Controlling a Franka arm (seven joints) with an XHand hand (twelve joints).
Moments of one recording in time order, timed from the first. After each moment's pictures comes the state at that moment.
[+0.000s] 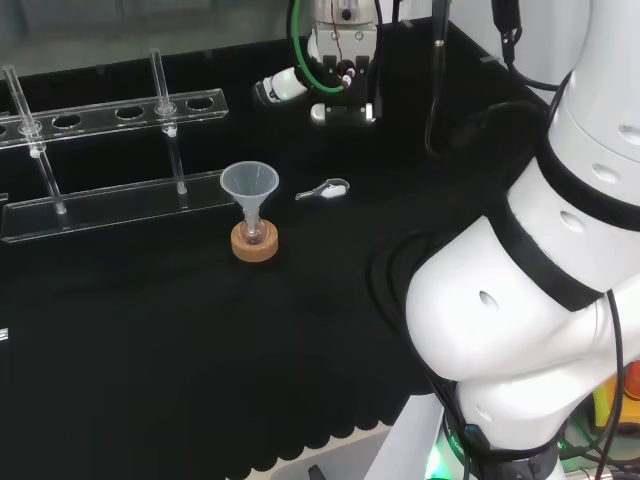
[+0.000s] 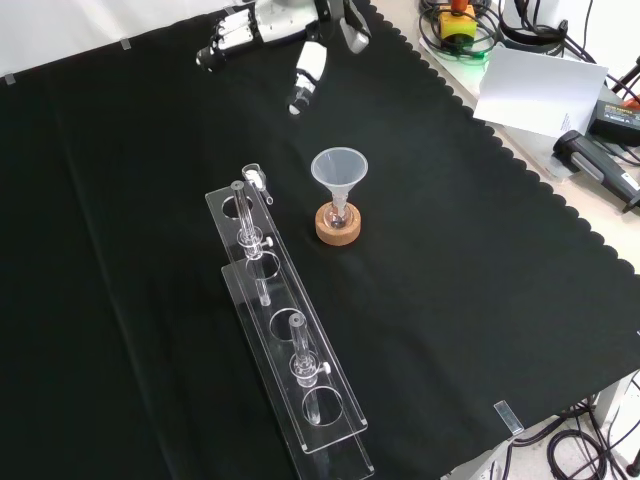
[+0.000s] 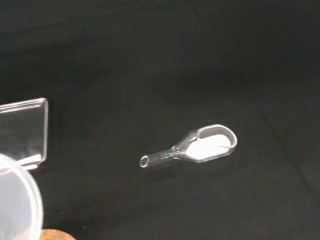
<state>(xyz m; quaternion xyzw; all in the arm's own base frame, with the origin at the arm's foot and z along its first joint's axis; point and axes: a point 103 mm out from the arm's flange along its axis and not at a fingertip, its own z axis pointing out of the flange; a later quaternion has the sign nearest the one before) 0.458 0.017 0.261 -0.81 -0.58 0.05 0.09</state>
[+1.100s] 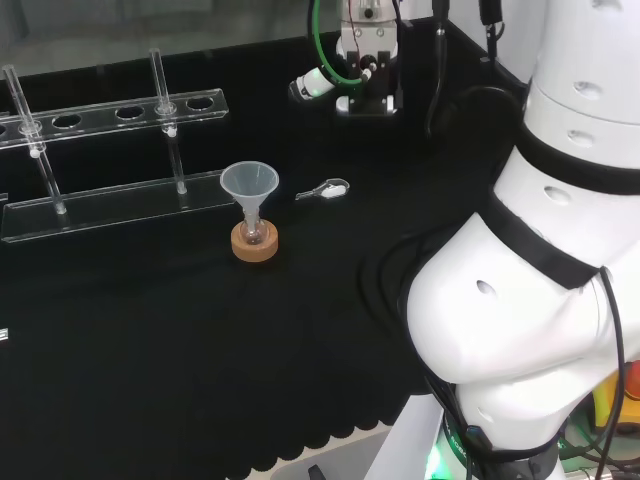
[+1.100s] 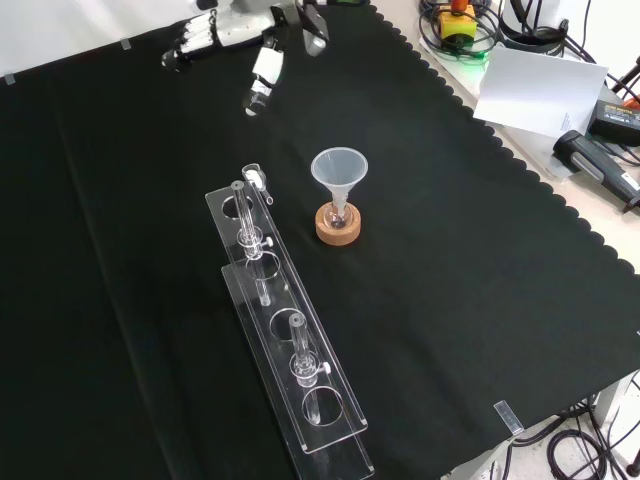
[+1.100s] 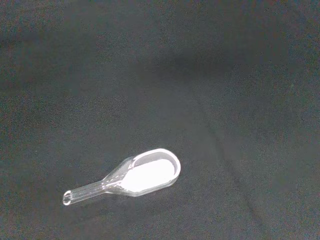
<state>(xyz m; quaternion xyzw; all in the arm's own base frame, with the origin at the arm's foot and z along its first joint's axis) 0.502 -0.044 0.243 -0.82 -0.56 0.09 0.09</state>
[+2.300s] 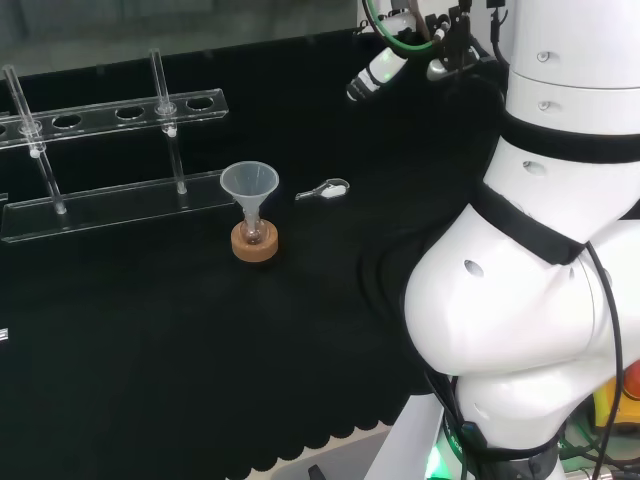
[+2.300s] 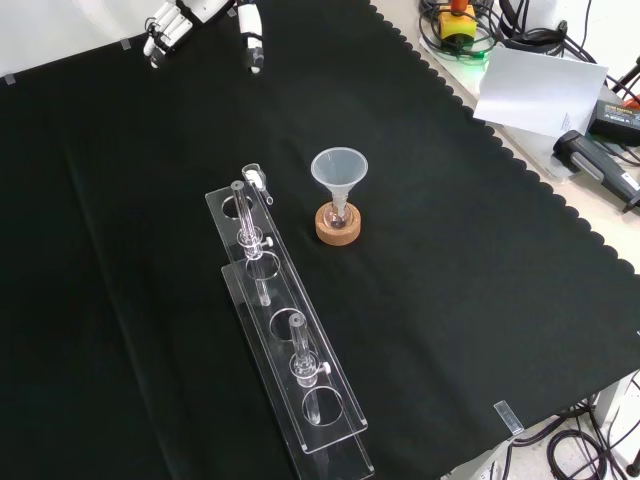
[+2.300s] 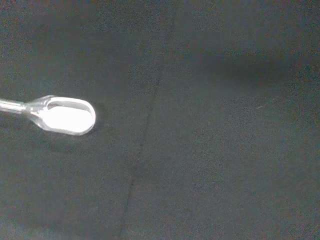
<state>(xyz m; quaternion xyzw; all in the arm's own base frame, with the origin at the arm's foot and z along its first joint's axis) 0.516 -0.157 0.258 -0.64 -0.73 0.18 0.11</state>
